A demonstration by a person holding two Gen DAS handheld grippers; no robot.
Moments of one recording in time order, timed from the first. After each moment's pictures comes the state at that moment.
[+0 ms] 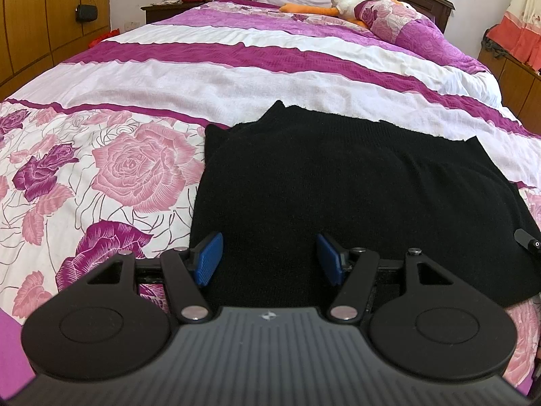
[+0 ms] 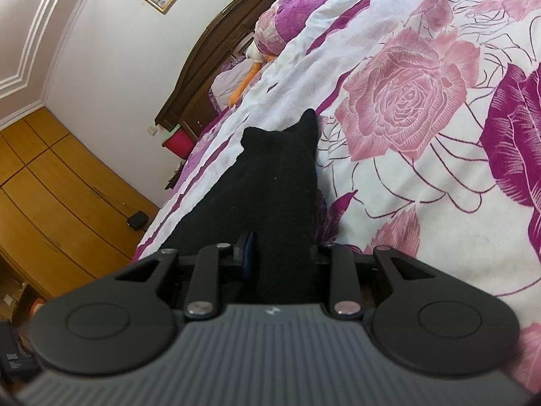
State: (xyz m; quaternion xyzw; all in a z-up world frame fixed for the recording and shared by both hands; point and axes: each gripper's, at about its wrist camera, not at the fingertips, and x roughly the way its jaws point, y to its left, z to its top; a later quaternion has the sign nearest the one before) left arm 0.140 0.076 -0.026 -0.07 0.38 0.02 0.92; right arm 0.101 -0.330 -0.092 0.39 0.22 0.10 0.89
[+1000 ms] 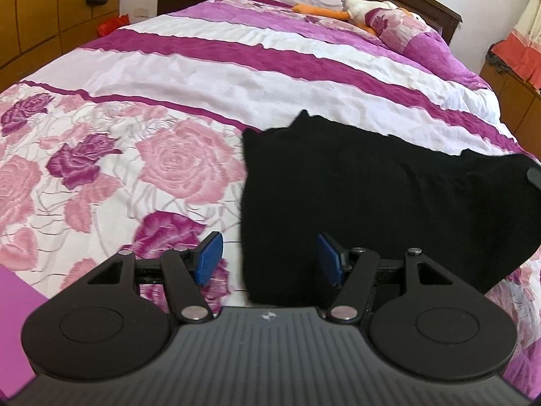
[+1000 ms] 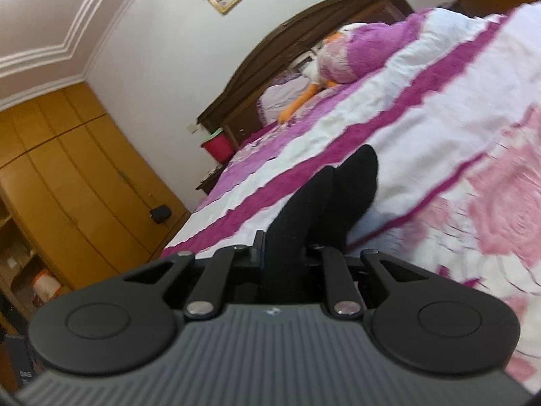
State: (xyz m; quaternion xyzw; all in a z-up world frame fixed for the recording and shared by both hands) left arm 0.107 0.116 0.003 -0.10 0.38 0.03 0.92; right arm 0.121 -0.279 0.013 0.31 0.17 0.16 0.92
